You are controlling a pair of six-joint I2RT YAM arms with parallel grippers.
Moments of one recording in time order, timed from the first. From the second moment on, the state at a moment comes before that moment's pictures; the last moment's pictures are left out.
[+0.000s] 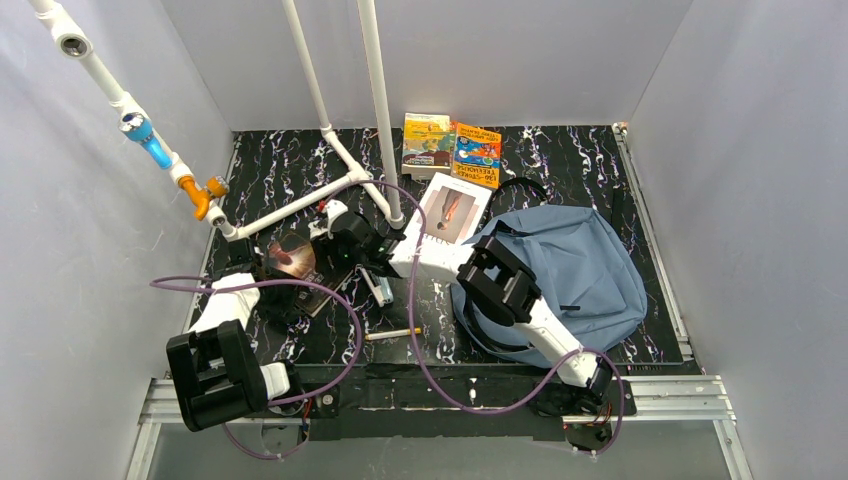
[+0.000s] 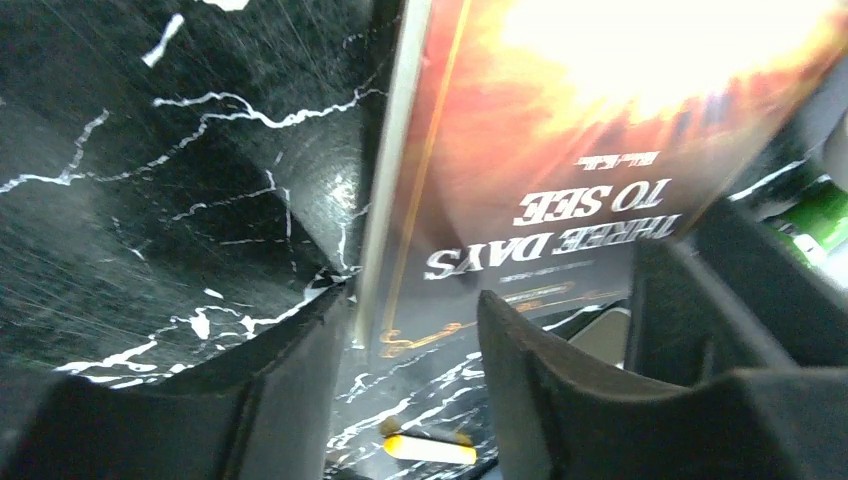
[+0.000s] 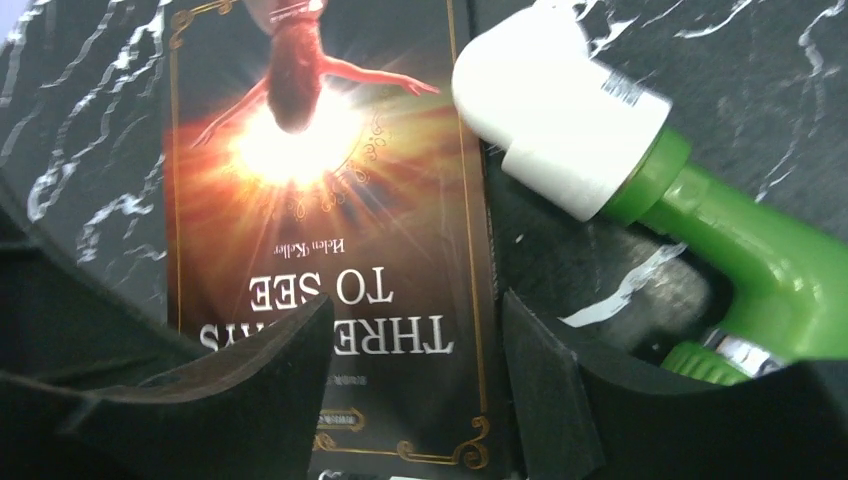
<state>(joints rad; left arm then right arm) 0.29 1.23 0.58 -0.65 0.19 -0.86 1.09 2.43 1.89 -0.02 -0.01 0.36</state>
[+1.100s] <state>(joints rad) 0.30 1.02 0.51 -0.67 0.28 -0.90 1.04 2.28 1.59 0.16 -0.20 0.57</state>
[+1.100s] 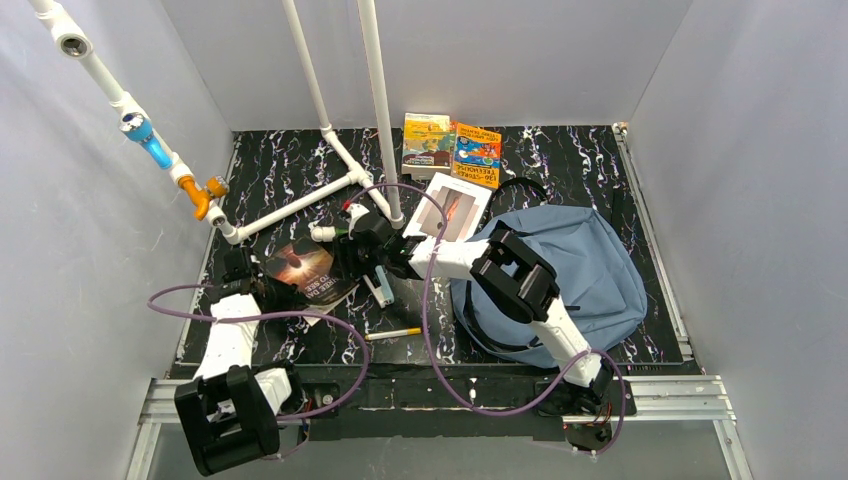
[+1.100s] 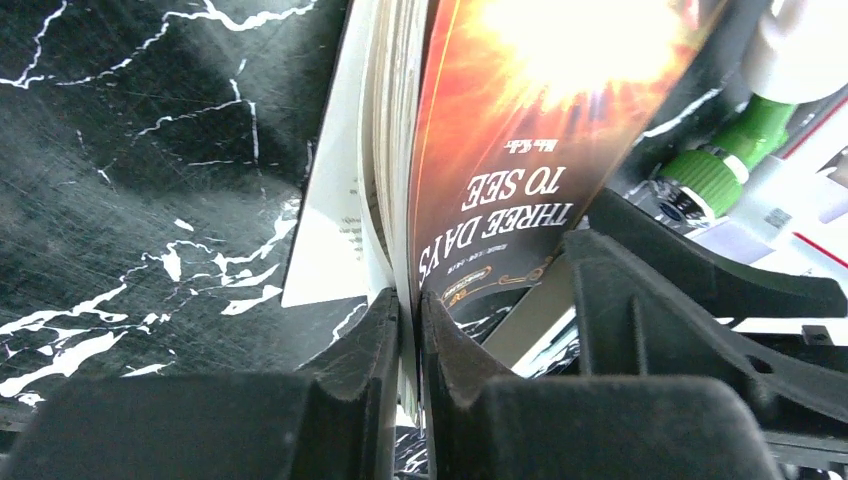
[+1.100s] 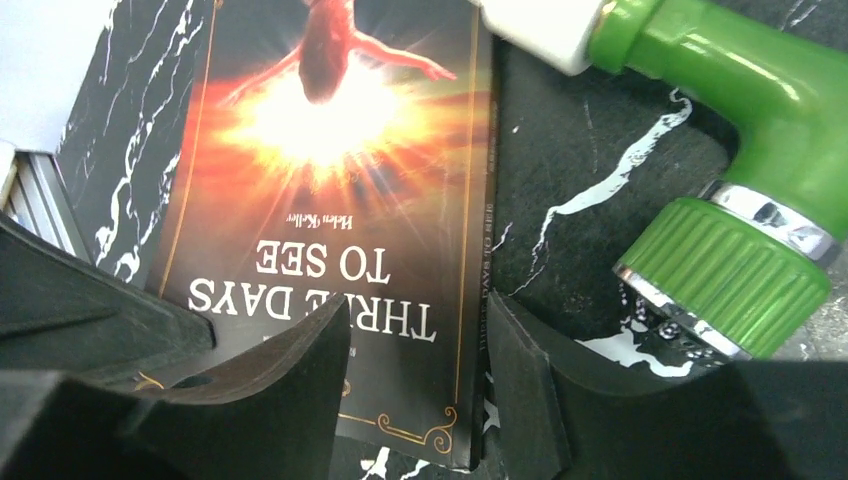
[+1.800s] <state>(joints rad) 0.29 0.87 0.83 -0.93 0.35 -0.80 1.06 1.92 1.45 -0.06 -0.28 0.62</state>
